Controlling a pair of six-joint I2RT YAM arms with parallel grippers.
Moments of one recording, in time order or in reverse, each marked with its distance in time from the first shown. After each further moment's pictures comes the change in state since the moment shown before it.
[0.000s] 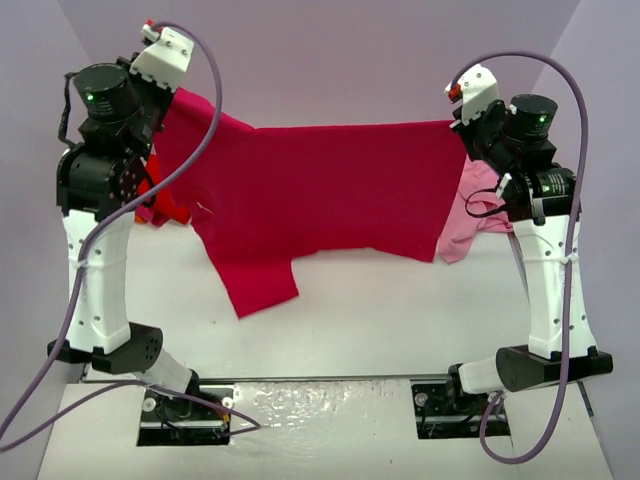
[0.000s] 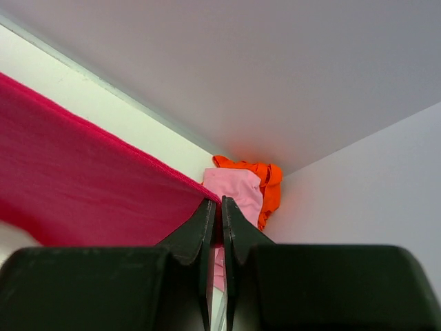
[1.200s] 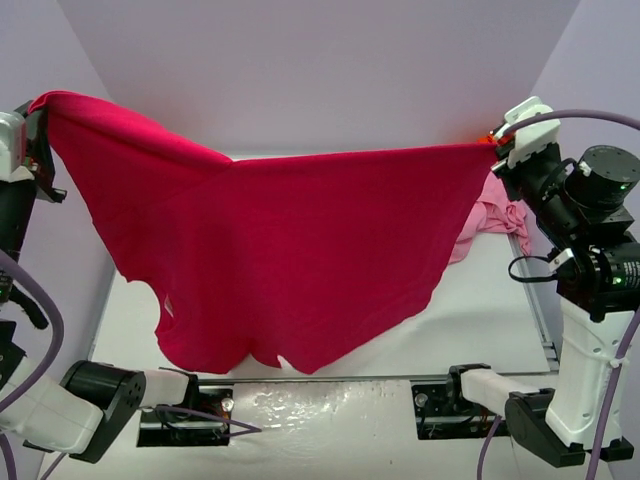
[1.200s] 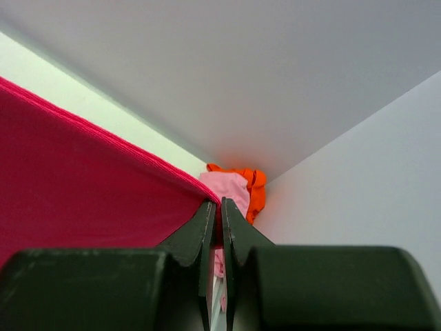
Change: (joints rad) left arm 0.026 -0.183 0.407 -0.240 0.246 -0.128; right arm -0.022 -0.257 0.054 -0.213 -0.069 -0.010
